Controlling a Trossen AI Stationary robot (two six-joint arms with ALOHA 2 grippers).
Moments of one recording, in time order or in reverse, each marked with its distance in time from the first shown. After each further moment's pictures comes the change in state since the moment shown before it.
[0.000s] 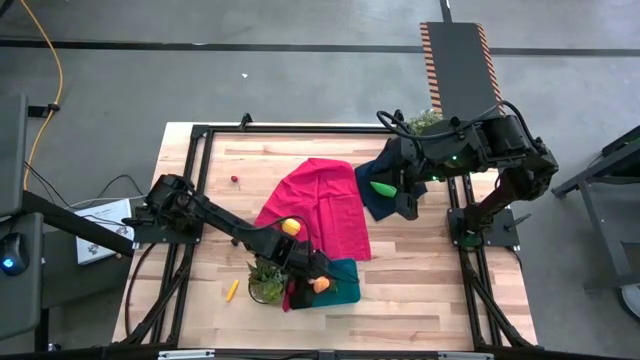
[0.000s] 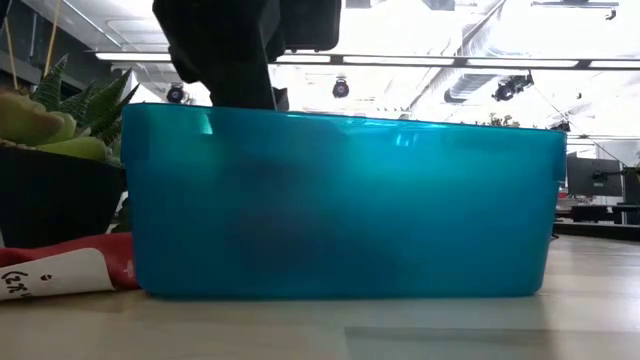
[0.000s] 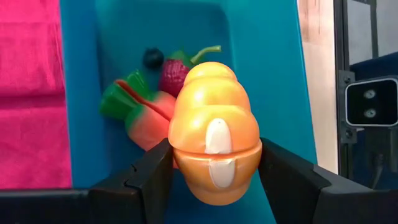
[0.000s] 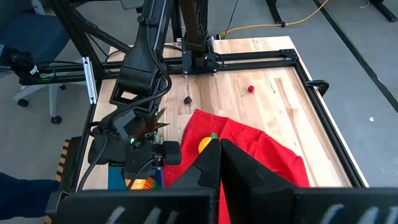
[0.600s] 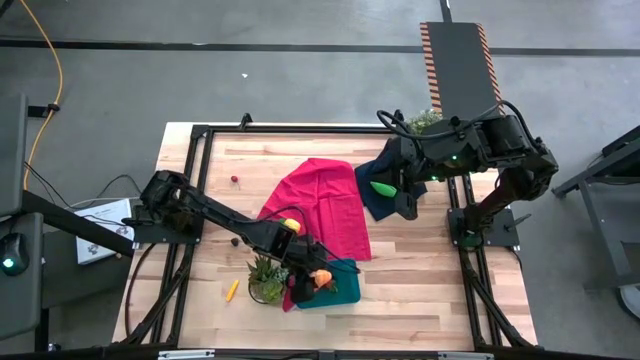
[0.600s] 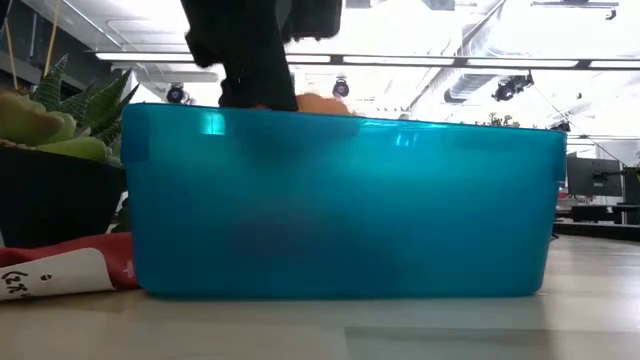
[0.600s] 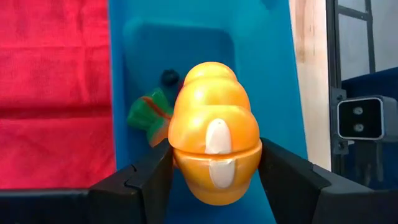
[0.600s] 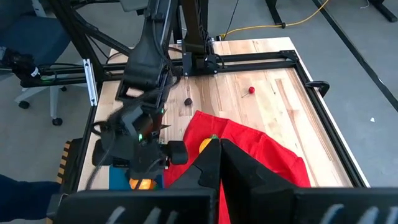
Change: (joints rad) left arm 0.036 -0.037 0.002 -0.015 -0.005 0.002; right arm 0.000 0.001 0.000 0.006 0.000 0.004
